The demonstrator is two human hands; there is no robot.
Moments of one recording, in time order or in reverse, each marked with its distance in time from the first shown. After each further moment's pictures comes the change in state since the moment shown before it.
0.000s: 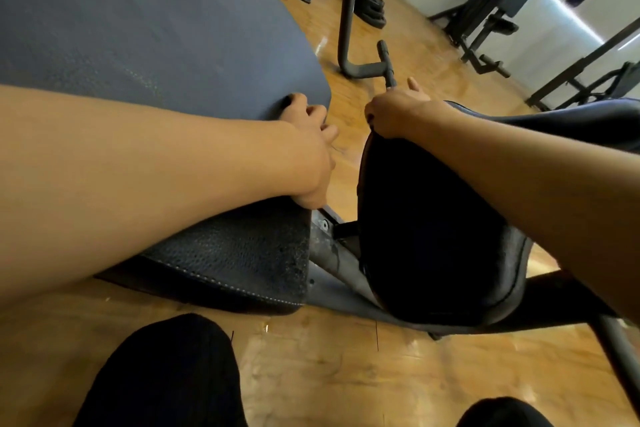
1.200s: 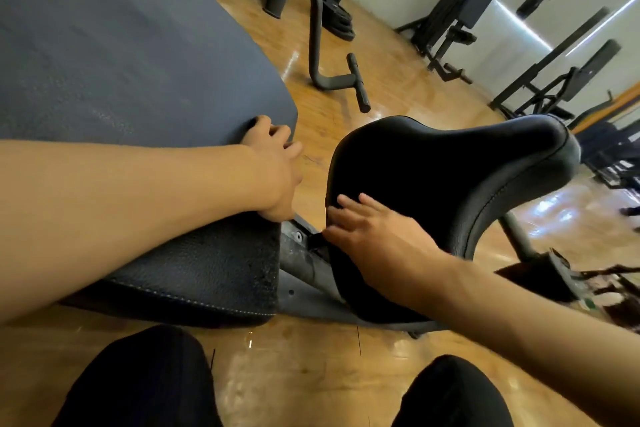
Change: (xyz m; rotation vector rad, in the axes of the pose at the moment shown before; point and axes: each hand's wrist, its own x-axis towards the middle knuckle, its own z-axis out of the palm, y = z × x) left_hand -0.003 -0.001 0.000 -0.029 -0.020 -0.021; right_hand -0.213 -0.034 0.056 0.044 0.155 -0.429
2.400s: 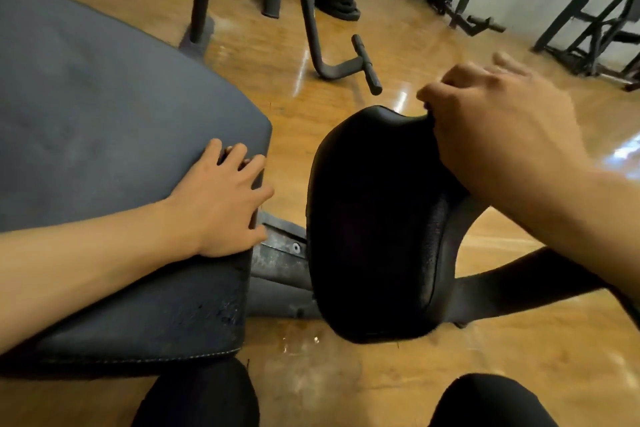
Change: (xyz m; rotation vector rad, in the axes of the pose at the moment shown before) left_hand 0.004 0.002 0.022 -0.060 0.251 -0.026; right_hand -0.047 0.130 -0.055 -0.149 0.521 0.489
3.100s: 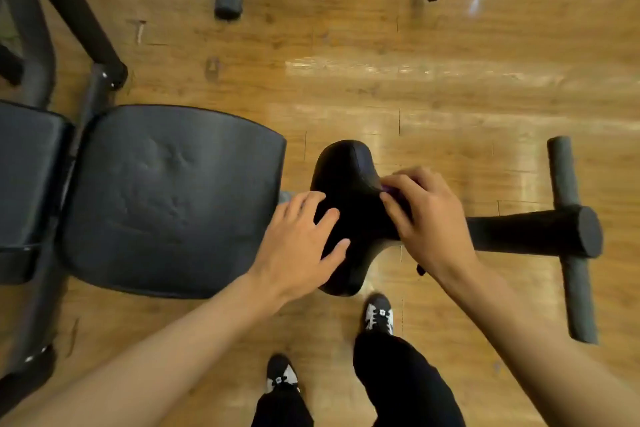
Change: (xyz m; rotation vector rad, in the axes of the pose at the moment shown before) left_hand 0.003 0.024 -0.244 -0.771 -0.101 -0.168; right_hand 0.015 0.104 -0.024 1.146 -0.244 0.118
